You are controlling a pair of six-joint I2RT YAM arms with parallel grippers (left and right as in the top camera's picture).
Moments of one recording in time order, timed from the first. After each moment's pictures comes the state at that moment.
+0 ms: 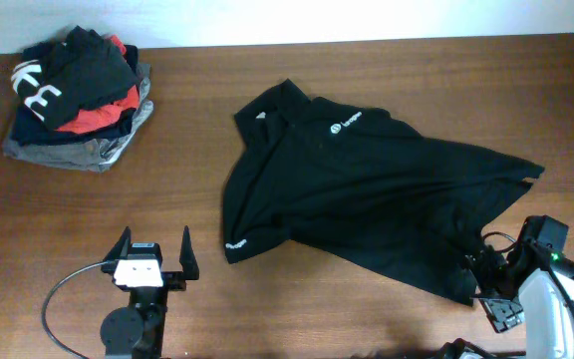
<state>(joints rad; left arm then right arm) -0.03 0.01 0.01 -0.08 -0.01 0.01 -0.56 1.17 0.58 -0.90 -0.03 0.66</state>
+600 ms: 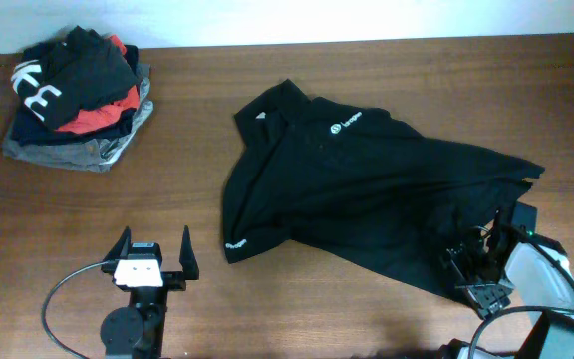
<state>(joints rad) -0.03 0.01 0.01 -0.08 -0.02 0.01 -0.42 1.39 0.59 -0.80 -0.04 0.72</state>
